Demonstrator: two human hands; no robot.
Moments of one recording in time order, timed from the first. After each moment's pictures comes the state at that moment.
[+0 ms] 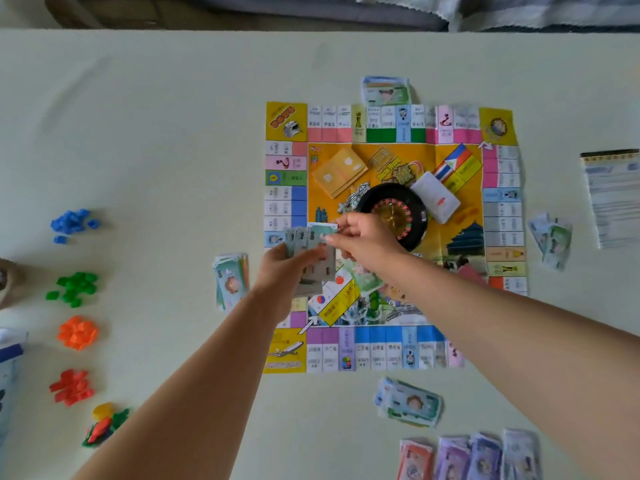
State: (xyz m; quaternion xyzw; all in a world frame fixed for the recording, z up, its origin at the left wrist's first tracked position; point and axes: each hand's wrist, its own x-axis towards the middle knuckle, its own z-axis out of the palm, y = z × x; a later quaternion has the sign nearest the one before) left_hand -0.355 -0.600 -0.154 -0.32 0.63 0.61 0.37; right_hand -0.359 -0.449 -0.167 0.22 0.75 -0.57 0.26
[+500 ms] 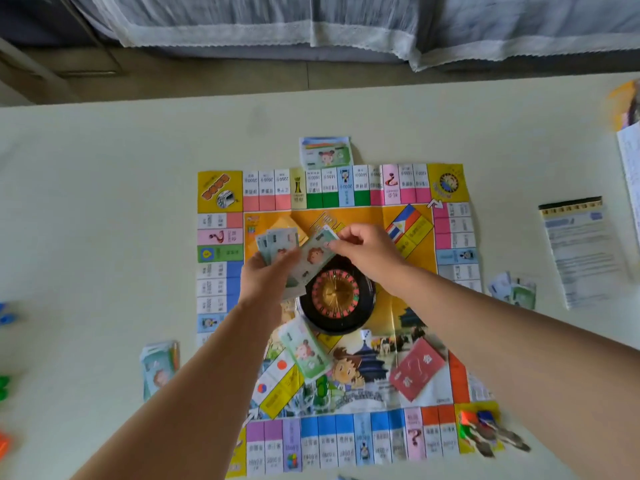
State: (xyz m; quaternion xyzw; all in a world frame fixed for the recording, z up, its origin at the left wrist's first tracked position) left_hand -0.443 -0.486 -0.172 -0.37 0.61 0.64 0.29; right_hand -0.435 -0.322 -0.188 0.23 0.80 -0.51 0.21
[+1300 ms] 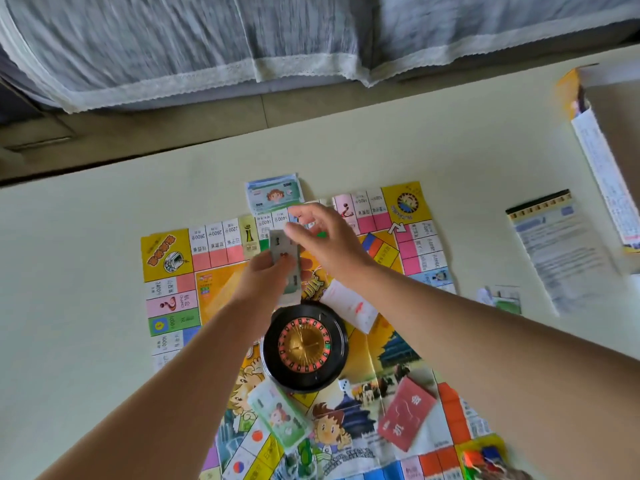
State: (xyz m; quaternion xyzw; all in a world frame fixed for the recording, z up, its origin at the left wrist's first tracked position) left_hand -0.497 -0.412 -0.173 -0.18 0.72 0.56 0.38; right_hand -0.487 -0.287 -0.184 0.21 0.78 -0.58 0.10
